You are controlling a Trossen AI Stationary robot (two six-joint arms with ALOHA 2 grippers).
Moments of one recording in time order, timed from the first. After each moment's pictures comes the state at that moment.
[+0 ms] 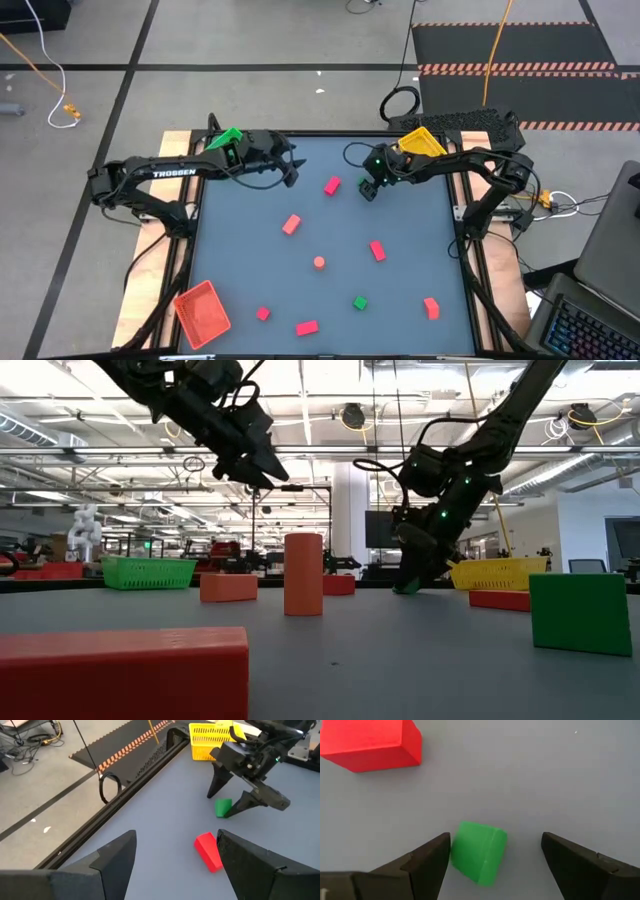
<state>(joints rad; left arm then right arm) 0.40 1.35 0.87 -0.01 -0.11 -0.09 -0.52 1.65 0.70 -0.02 -0.03 0.15</state>
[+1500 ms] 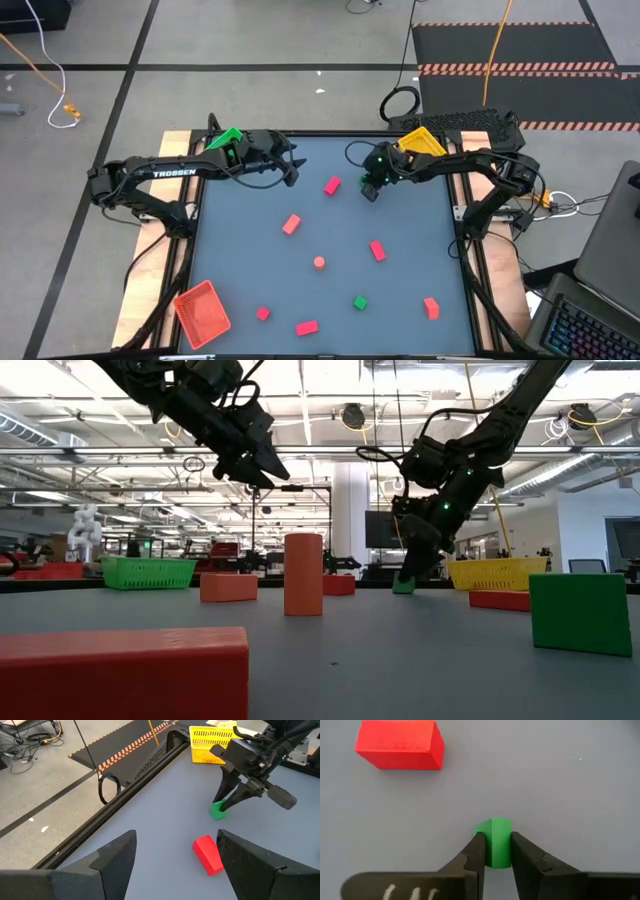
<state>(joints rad) 0.40 1.35 0.87 0.00 -0.11 -0.11 -0.52 1.60 0.70 -0.05 -0.04 0.02</state>
